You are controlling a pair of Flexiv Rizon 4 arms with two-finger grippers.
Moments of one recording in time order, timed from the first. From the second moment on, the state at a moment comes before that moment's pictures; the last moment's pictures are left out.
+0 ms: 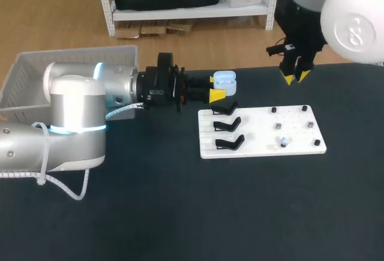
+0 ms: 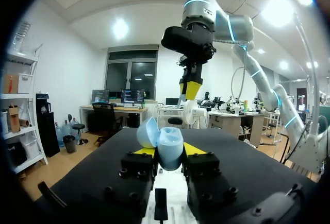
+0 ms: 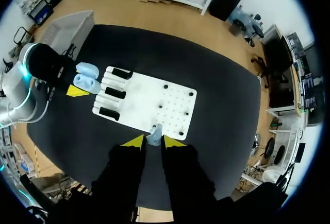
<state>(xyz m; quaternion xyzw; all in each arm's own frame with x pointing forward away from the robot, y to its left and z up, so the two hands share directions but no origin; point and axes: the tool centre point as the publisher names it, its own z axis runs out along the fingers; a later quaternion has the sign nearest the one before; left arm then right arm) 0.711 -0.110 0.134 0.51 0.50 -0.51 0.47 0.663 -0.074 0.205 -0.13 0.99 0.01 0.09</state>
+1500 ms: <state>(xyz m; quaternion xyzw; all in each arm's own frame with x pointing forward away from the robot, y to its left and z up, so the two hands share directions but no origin) 0.711 -0.110 0.134 0.51 0.50 -0.51 0.47 0.689 0.019 0.214 0.15 0.98 0.09 0.07</state>
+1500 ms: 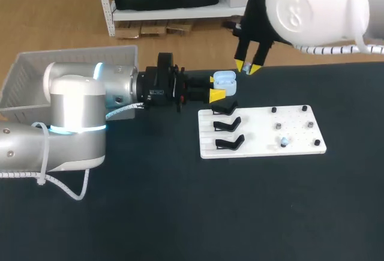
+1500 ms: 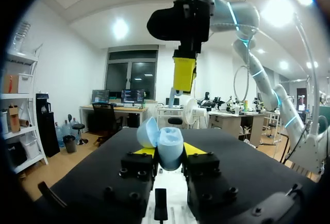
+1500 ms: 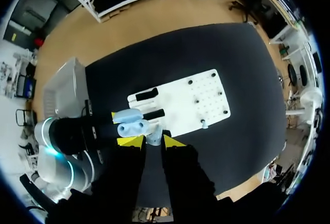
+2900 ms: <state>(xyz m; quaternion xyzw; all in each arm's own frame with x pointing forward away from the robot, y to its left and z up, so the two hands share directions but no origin) 0.712 -0.107 0.125 0.53 0.50 -0.48 0.49 0.691 0.048 0.202 0.21 0.98 0.07 0.01</state>
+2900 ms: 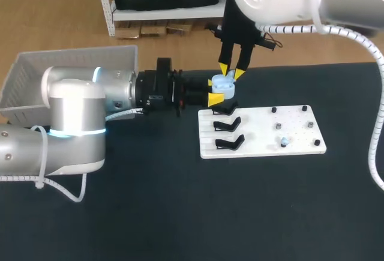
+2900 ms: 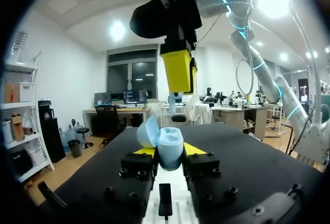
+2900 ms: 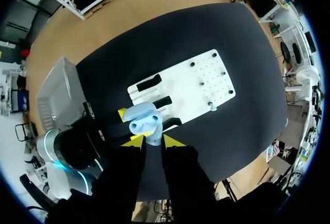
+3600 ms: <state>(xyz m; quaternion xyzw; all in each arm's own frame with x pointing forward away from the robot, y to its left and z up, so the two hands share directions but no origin) 0.712 -0.107 0.125 0.53 0.50 -0.48 0.49 0.701 0.054 0.193 0.24 0.97 0.07 0.00</state>
